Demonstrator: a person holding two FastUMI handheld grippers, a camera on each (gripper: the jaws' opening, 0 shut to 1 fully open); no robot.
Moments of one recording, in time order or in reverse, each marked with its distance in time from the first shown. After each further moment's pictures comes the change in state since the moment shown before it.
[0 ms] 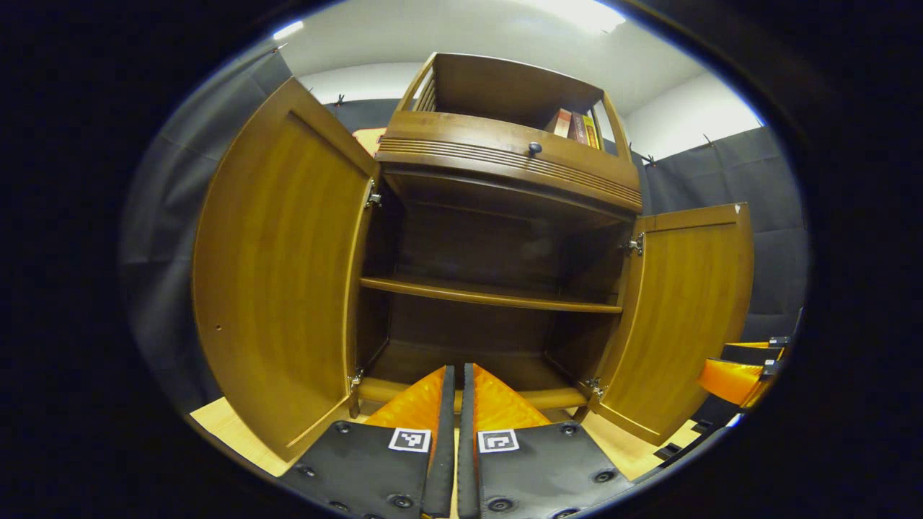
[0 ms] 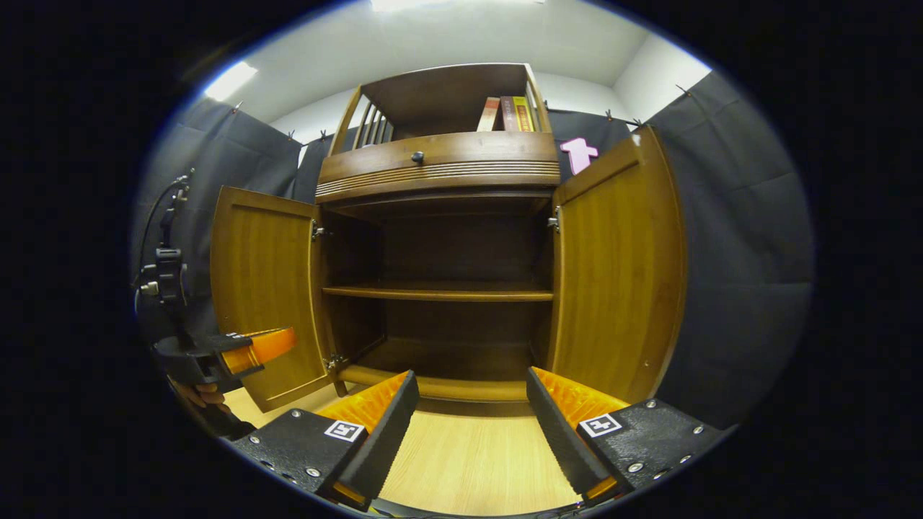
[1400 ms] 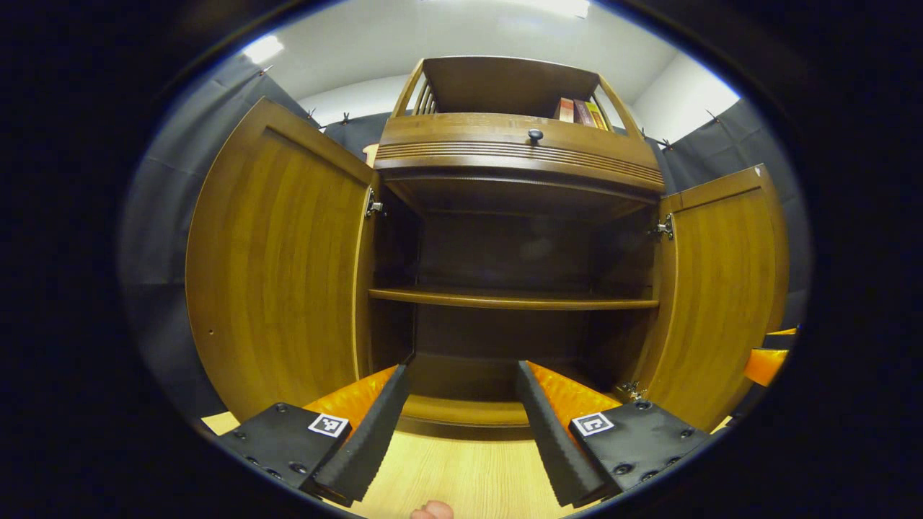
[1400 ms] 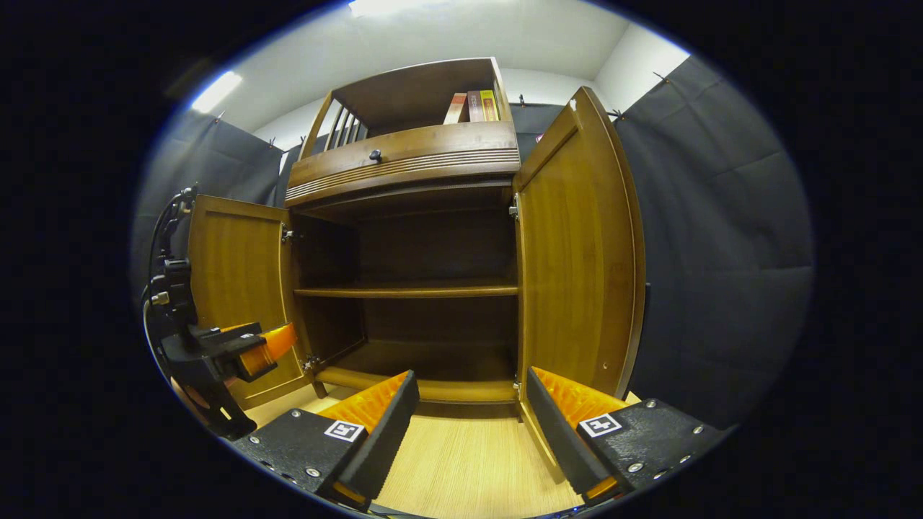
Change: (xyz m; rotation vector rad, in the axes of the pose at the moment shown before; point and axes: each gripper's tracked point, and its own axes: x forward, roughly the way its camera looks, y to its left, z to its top) left arm 0.025 -0.004 -0.007 0.056 -0.021 0.148; right arm 0.016 -0.043 -0.005 0.039 0.004 -0.006
